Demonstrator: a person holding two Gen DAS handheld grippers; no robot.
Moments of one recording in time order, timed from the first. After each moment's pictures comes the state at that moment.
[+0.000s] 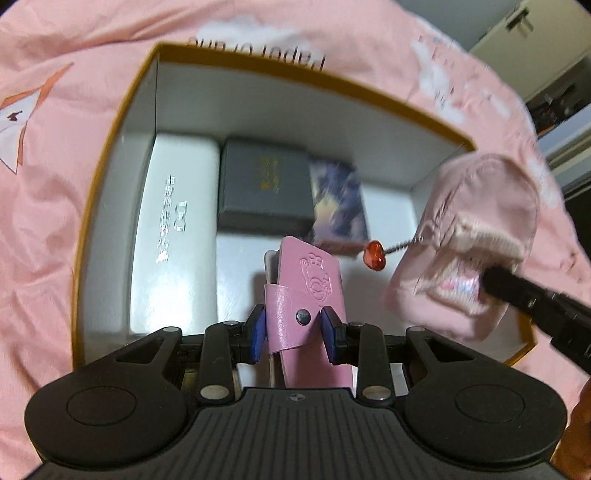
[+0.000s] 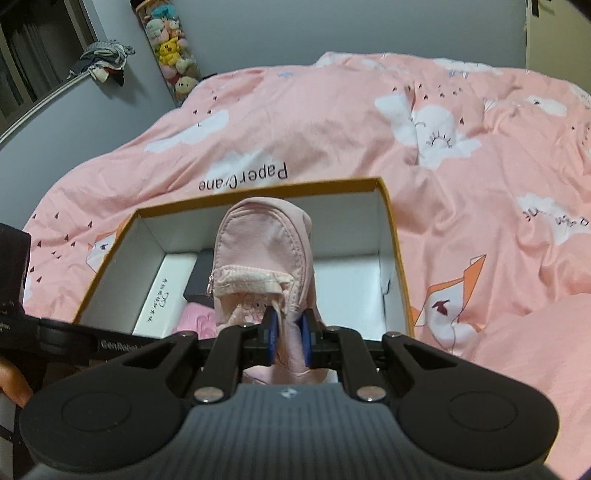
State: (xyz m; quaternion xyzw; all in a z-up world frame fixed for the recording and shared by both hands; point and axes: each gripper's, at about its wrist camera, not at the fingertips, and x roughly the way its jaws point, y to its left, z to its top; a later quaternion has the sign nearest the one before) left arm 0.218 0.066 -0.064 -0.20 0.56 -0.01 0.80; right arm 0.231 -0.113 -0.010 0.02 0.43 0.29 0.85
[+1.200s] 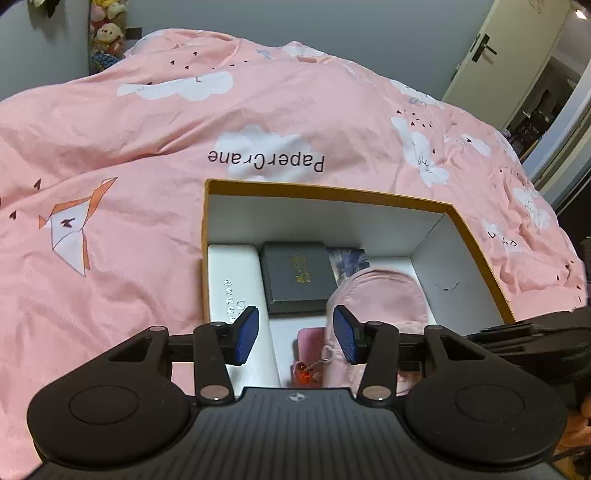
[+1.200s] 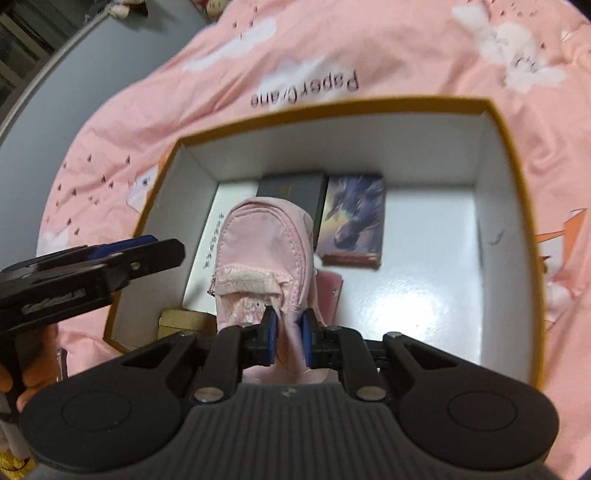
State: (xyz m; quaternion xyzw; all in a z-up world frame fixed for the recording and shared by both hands) left arm 0.192 0.096 0.003 -0.14 0.45 0.00 0.88; right arm 0.255 -0.048 -0.033 0.03 0.57 0.35 0.74
